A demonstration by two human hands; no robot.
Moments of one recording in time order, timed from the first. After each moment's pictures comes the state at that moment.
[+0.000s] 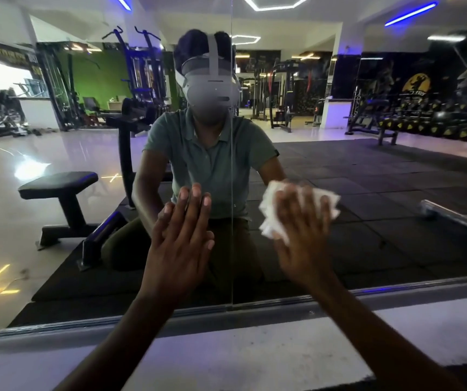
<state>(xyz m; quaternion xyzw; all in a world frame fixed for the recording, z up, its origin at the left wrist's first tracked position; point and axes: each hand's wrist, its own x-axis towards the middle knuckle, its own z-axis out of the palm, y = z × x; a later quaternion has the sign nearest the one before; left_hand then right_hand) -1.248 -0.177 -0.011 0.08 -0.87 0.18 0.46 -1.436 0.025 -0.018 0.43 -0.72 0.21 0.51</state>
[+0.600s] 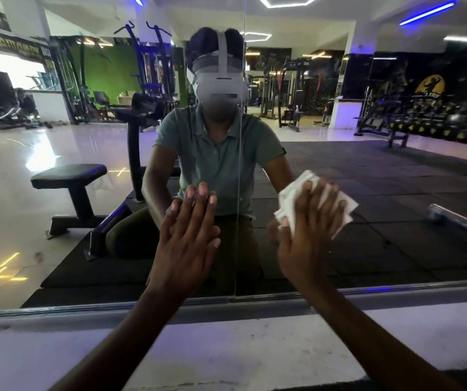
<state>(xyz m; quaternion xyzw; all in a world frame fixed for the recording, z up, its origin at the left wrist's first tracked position) -1.243 -0.172 -0.021 0.10 -0.87 0.17 0.45 -1.409 0.010 -0.015 0.32 -0.77 0.33 0.45</state>
